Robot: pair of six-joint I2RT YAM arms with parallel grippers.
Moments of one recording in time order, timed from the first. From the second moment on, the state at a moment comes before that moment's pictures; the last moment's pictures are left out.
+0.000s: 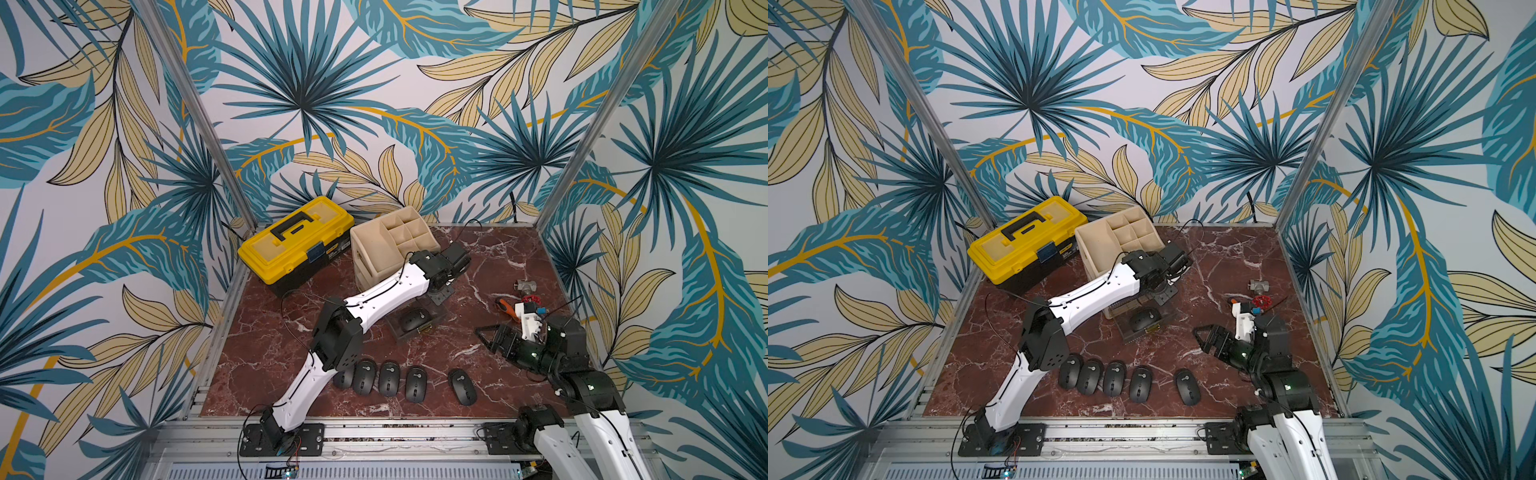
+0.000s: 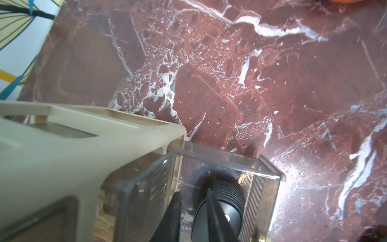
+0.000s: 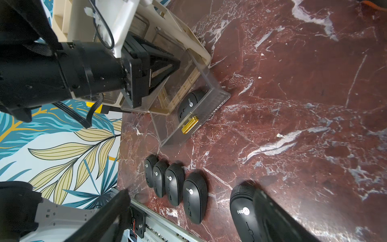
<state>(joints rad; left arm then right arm) -0.89 2.30 2.25 -1.08 -0.20 0.03 0.05 0.52 0.62 -0.78 -0.51 0.63</state>
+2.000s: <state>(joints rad) -0.82 2.28 2.01 -1.10 0.08 0.19 0.05 0.52 0.59 -0.79 -0.52 0.61</state>
